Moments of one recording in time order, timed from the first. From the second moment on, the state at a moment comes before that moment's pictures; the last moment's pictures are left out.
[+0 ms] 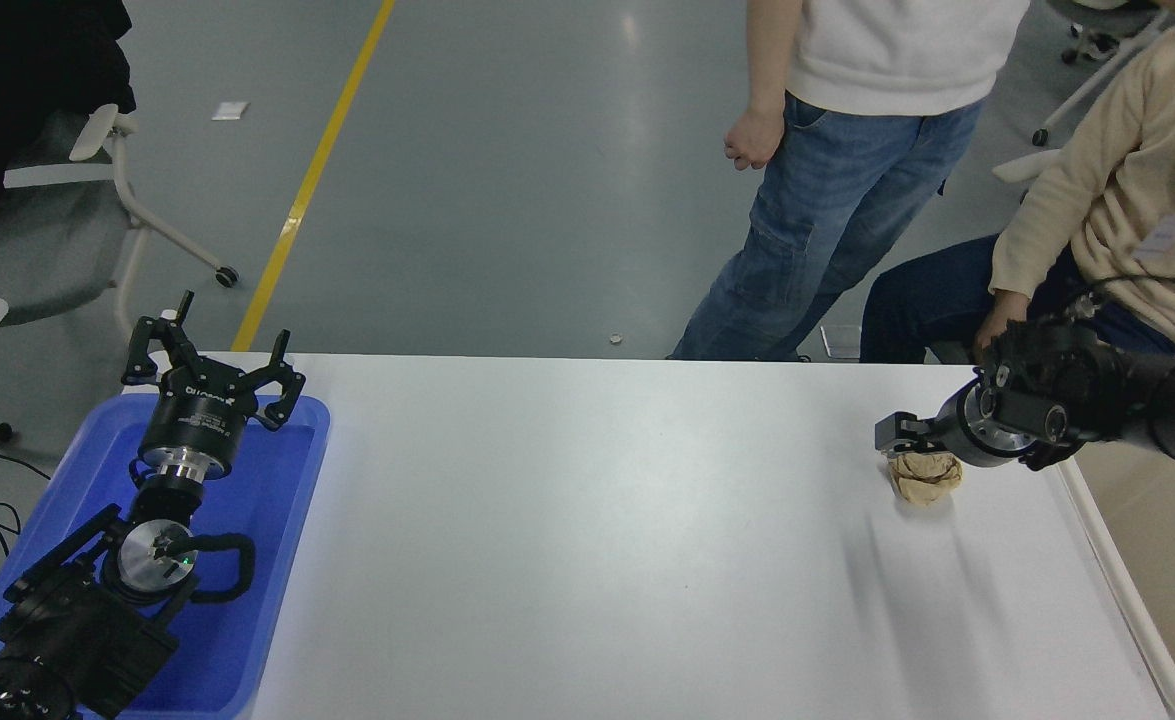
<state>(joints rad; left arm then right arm) -0.52 0.25 -0.99 -0.52 -0.07 -0.60 -0.40 1.19 -0.24 -1.01 0.52 -0.32 0.33 -0.10</state>
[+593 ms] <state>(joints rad) -0.52 0.25 -0.99 -0.52 -0.07 -0.60 -0.40 0.94 -0.18 -0.88 0.33 -0.32 0.06 -0.10</state>
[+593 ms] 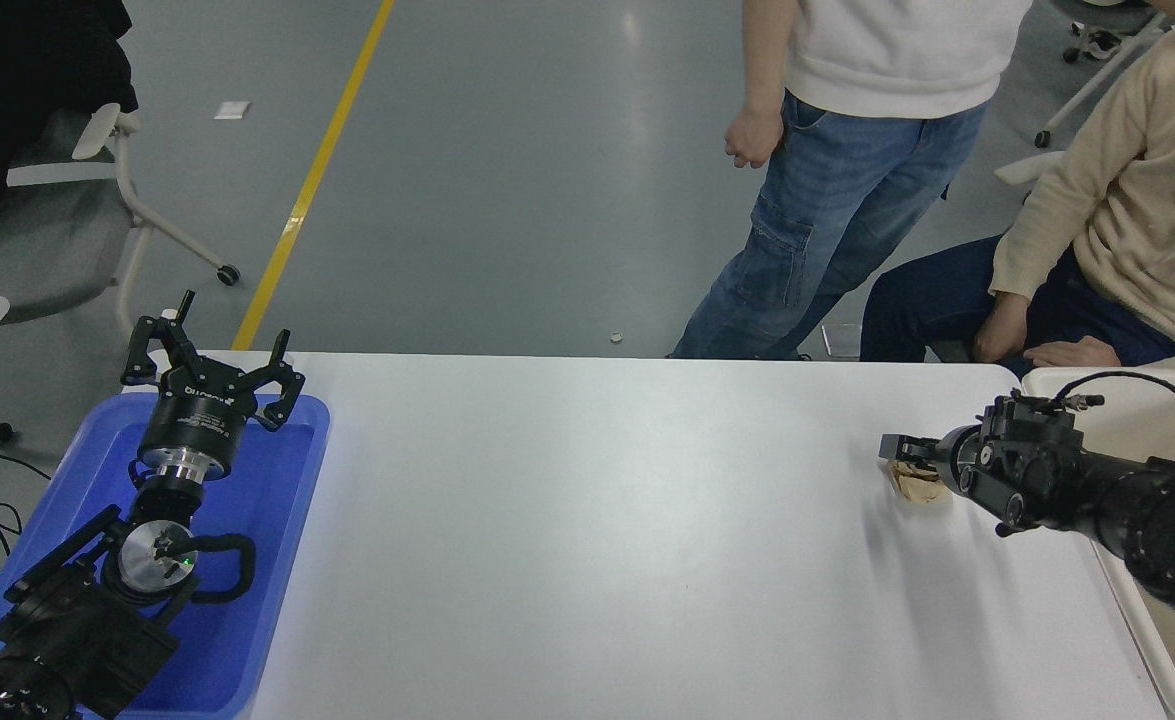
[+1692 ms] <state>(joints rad) -0.52 0.25 -1.00 -0.52 -0.07 -0.60 -0.40 0.97 -0.28 -0.76 0.54 -0.15 -0.01 -0.10</state>
